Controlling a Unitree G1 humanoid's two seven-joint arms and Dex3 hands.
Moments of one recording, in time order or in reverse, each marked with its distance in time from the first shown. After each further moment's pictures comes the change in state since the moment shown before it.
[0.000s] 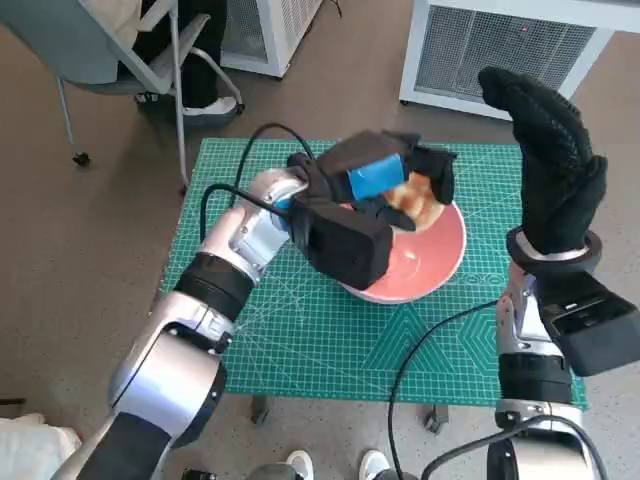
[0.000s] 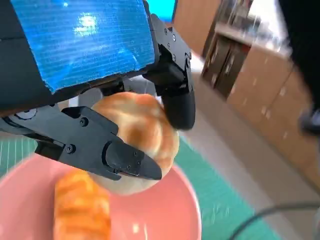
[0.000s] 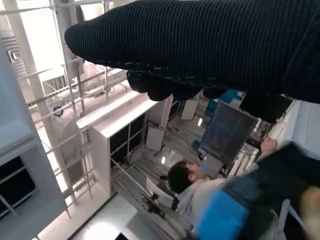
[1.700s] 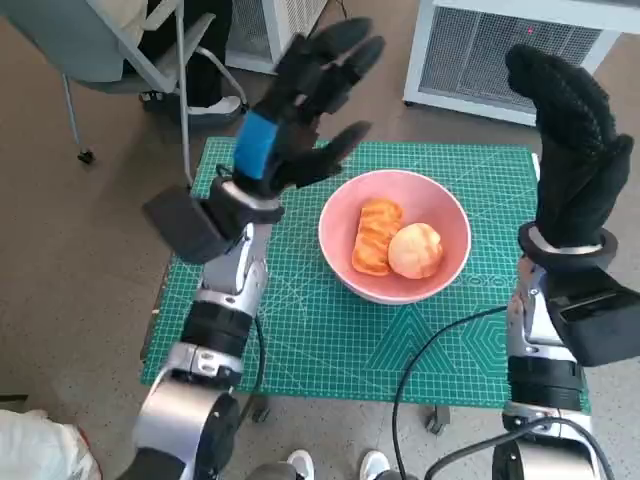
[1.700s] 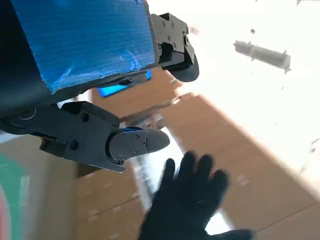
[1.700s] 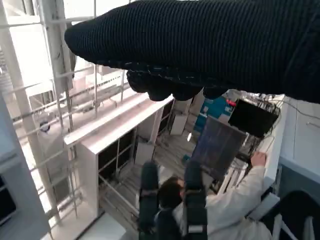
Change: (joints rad) left arm 0.299 -0.127 0.520 -0.377 -0.697 -0.106 -0.050; right arm 0.008 -0.018 -0.004 -0.100 -0.100 0.128 -0.153
